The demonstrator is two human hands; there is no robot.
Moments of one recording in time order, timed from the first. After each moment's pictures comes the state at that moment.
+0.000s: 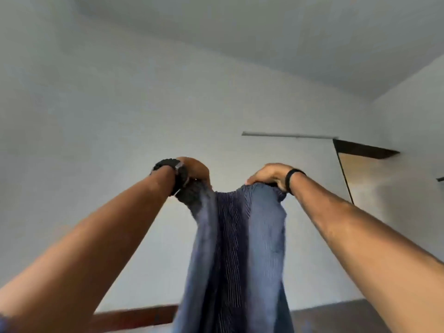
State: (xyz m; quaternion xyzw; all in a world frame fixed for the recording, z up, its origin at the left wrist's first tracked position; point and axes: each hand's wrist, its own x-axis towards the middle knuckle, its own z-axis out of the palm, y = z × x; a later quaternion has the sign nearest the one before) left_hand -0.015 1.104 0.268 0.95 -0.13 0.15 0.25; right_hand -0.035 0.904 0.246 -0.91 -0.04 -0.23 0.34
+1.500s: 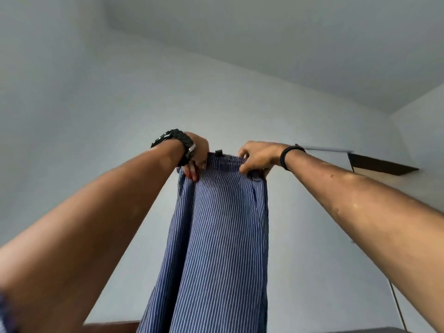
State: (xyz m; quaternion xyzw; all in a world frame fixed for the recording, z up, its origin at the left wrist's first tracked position) left_hand -0.044 1.141 0.312 0.94 -0.14 0.27 0.15; right_hand -0.054 0.965 0.303 -0.92 -0.17 -0.35 0.07
